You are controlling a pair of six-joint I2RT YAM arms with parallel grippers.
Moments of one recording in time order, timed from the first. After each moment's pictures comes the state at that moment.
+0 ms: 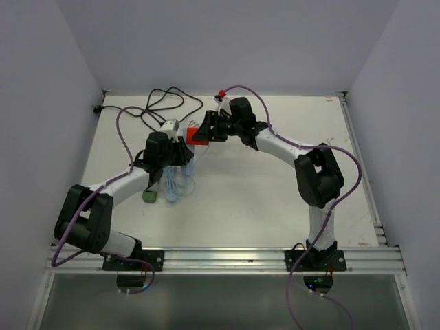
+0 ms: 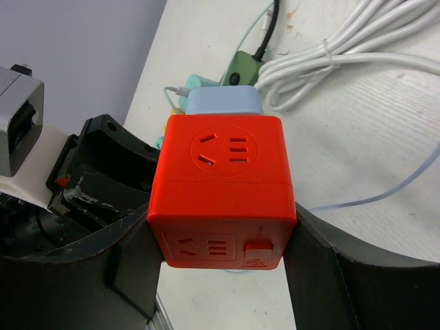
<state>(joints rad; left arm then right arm) -0.32 1.42 0.70 0.19 0.12 -0.38 0.58 2.01 1.53 0.02 -0.57 0.65</state>
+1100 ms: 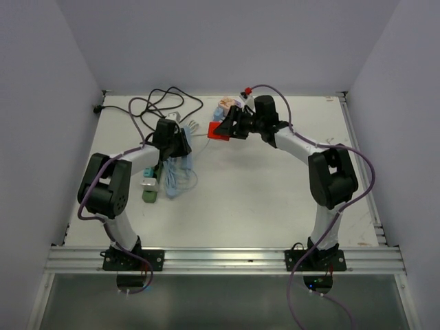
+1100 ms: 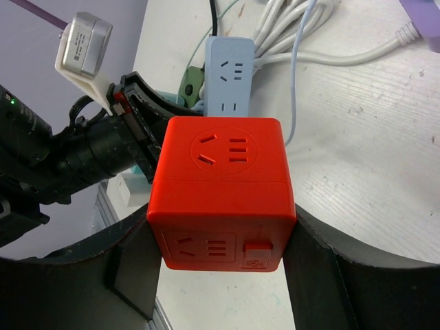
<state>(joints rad) -0.28 1.78 1.00 0.01 0.06 -0.44 0.42 1.92 1.39 0.04 -0.60 0.66</state>
